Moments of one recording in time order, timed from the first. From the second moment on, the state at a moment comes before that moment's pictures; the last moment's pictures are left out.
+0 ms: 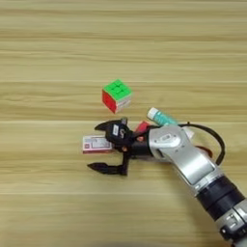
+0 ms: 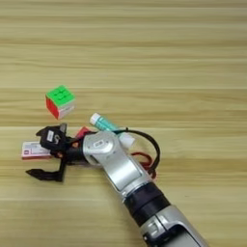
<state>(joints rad) -0.31 -0.28 0.47 0.19 -0.05 0.14 0.92</state>
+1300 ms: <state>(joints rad) -0.32 -0.24 0.44 0.23 -0.09 0.13 0.85</state>
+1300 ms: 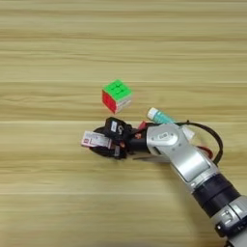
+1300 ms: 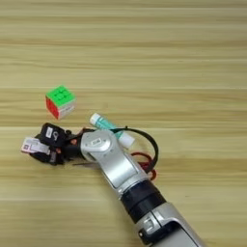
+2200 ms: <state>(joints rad) -0.44 -0.20 0.08 0.20 0.06 0.13 0.66</state>
